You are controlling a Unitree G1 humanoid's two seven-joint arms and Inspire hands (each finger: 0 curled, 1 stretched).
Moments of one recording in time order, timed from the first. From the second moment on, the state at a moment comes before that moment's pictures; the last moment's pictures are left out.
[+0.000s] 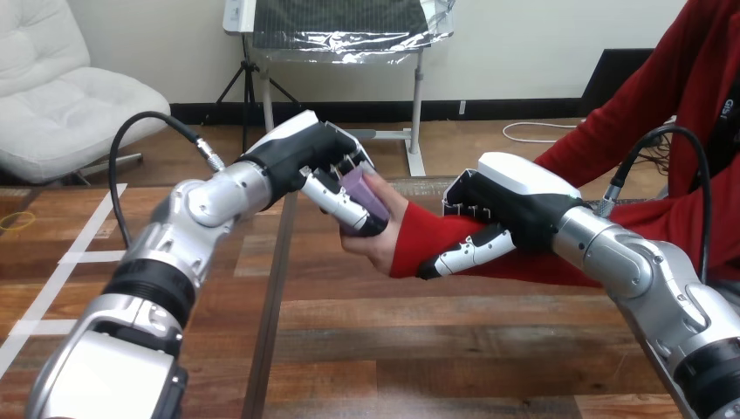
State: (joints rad) left arm -0.95 0.30 -0.21 1.13 0.32 -0.26 -0.39; right arm -0.62 -0.48 0.32 0.63 -0.52 -0.28 0.29
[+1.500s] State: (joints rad) left arm -0.68 0.32 -0.14 0.82 0.23 -0.35 -0.38; right arm -0.53 -0.56 0.30 0.46 -0.47 -0.28 0.39
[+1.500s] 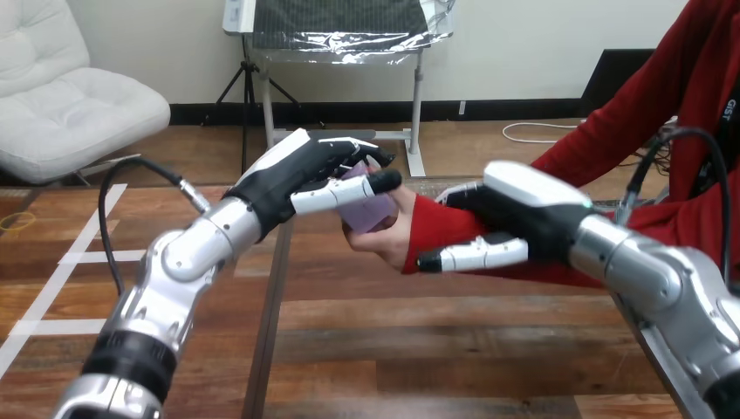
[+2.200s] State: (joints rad) left arm -0.52 0.36 -0.10 0.63 0.20 -0.35 -0.34; right arm -0.41 -0.60 0.25 0.34 -0.44 -0.25 0.39
